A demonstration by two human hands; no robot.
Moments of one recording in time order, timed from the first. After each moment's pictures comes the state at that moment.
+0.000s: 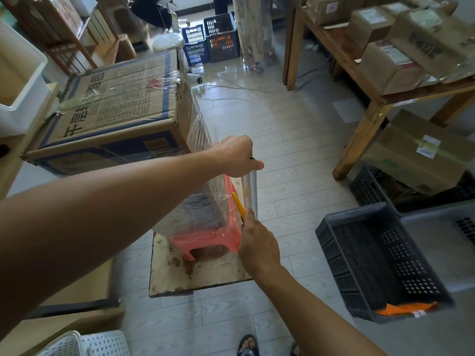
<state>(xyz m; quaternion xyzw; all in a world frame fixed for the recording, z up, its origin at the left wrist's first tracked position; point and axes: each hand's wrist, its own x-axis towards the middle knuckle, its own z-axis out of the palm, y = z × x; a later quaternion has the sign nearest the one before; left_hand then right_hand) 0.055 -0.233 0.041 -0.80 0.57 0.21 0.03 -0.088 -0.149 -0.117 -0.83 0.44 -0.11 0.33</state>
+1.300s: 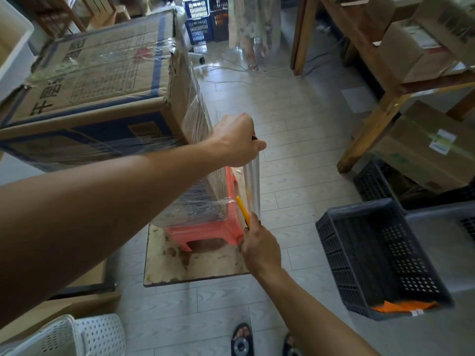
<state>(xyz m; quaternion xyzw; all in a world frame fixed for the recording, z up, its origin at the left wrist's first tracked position) 0.054 -0.231 0.043 -0.83 0.51 0.18 -0.08 -0.087 -0.156 -0.187 -0.82 0.44 -0.08 0.35</state>
